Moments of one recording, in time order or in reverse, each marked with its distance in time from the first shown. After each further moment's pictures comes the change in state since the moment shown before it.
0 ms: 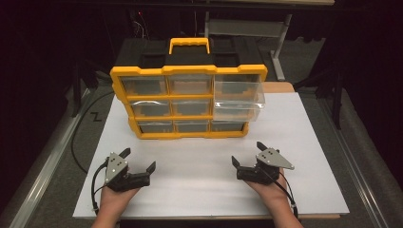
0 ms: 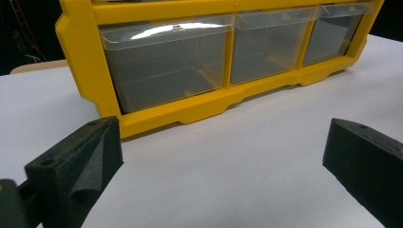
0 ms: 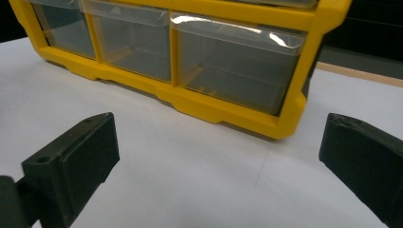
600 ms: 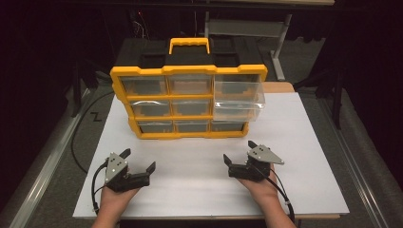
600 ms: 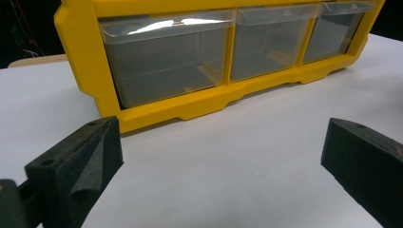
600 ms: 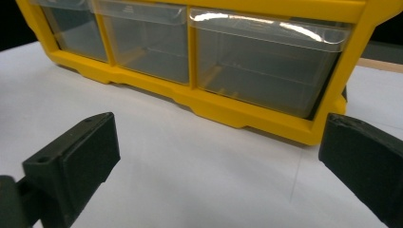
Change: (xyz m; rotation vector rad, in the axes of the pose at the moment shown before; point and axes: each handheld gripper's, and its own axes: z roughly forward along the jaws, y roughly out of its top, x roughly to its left) left arm 0.001 -0.002 0.000 0.014 -0.002 -0.014; right arm 0.013 0.004 0.018 0.022 0.036 0.041
